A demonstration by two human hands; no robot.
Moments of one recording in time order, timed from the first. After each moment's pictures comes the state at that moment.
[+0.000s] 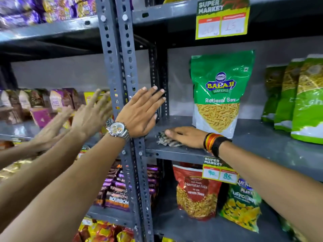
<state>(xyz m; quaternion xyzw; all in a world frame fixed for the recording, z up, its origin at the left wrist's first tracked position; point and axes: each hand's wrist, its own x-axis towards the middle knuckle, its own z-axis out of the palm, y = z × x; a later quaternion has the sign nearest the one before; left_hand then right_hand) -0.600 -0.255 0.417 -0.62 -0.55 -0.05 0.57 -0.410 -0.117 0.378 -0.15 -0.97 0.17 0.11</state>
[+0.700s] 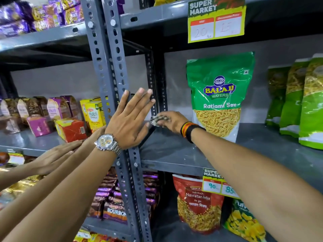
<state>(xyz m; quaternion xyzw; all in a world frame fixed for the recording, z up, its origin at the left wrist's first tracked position) -0.609 -0.254 0.417 -0.60 -0.56 -0.10 0.56 -0.496 -0.062 0.405 -0.18 -0.92 0.22 0.26</state>
